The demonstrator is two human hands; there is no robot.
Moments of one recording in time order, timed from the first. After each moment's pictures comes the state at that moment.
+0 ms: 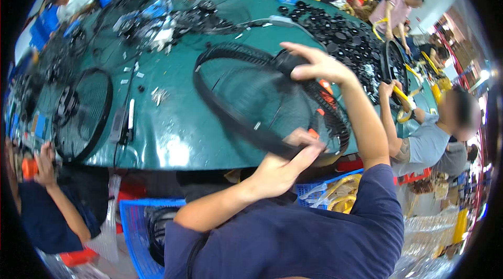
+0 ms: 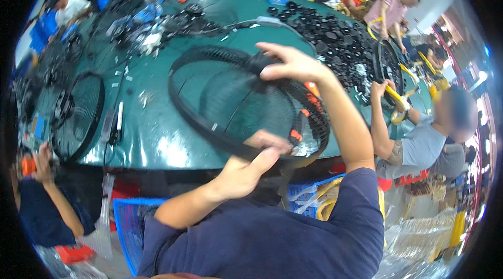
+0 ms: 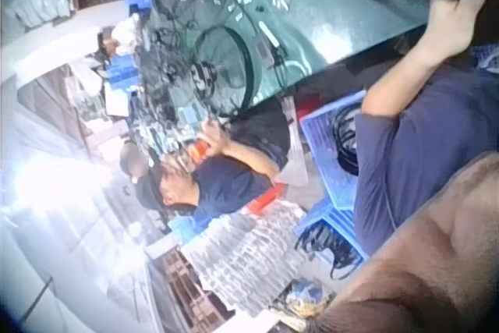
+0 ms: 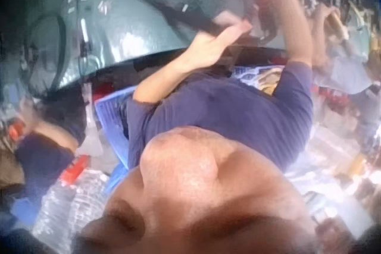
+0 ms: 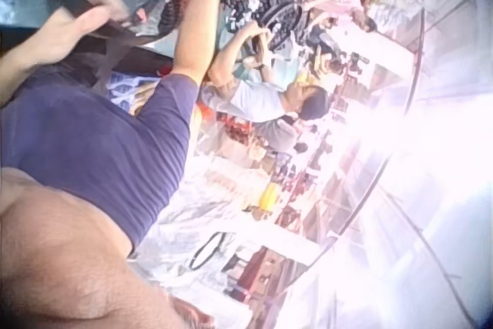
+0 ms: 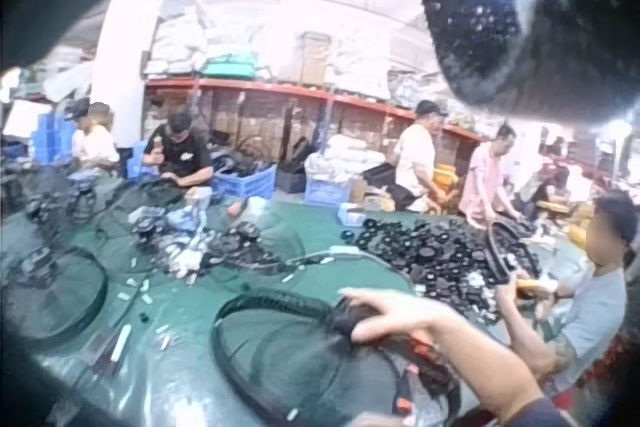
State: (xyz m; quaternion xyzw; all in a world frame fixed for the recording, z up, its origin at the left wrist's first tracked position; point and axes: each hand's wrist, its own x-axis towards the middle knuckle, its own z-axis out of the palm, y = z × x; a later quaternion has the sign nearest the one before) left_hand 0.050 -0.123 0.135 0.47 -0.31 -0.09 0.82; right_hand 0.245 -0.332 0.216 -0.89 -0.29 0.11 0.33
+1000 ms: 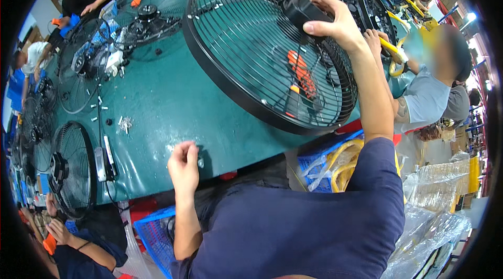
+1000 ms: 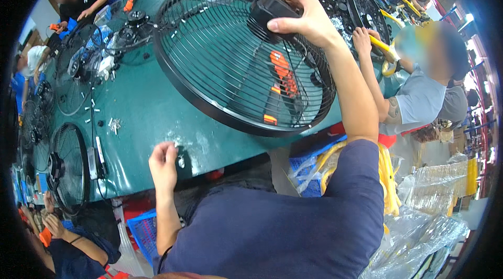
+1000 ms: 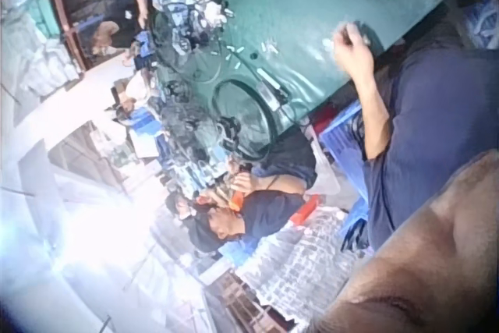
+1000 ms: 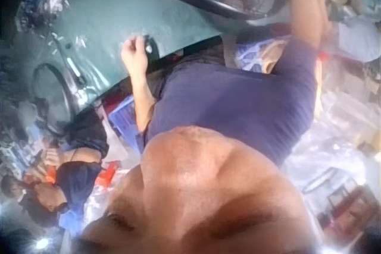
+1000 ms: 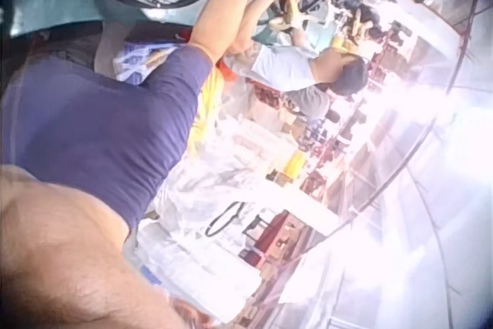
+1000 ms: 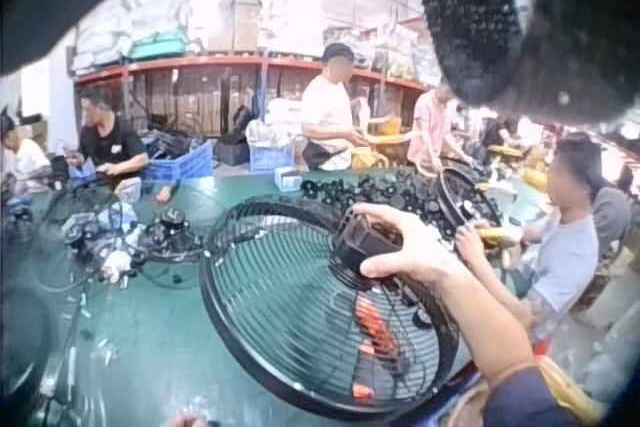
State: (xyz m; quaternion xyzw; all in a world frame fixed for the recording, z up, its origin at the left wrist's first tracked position) left_hand 0.086 -0.027 0.030 0.82 0.07 0.00 0.57; right_hand 0.230 -0.449 0.244 -0.86 -0.19 -0.14 0.46
